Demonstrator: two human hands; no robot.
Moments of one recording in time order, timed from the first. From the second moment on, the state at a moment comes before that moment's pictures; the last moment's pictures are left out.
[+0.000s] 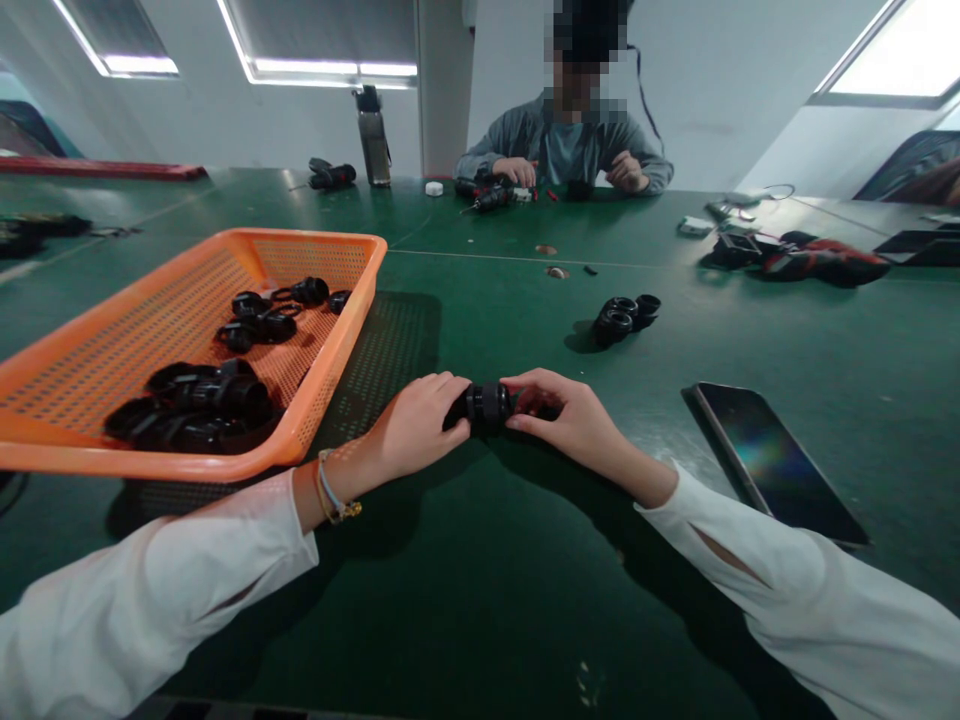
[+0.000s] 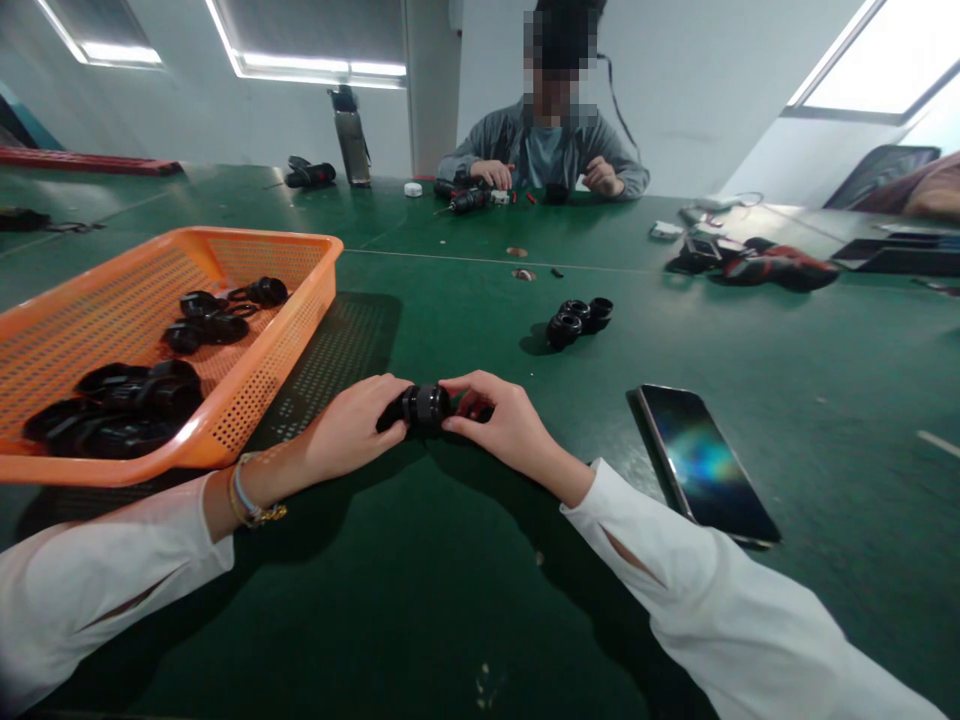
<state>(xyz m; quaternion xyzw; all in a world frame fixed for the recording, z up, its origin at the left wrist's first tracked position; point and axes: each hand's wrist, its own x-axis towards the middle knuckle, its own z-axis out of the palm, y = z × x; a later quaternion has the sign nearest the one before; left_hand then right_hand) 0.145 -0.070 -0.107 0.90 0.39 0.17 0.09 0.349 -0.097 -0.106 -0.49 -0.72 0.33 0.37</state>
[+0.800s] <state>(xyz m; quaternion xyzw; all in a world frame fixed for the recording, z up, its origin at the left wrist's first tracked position) 0.145 -0.071 -0.105 0.90 0.40 0.16 0.08 0.347 -0.098 -0.104 -0.48 -0.74 0.31 0.36</state>
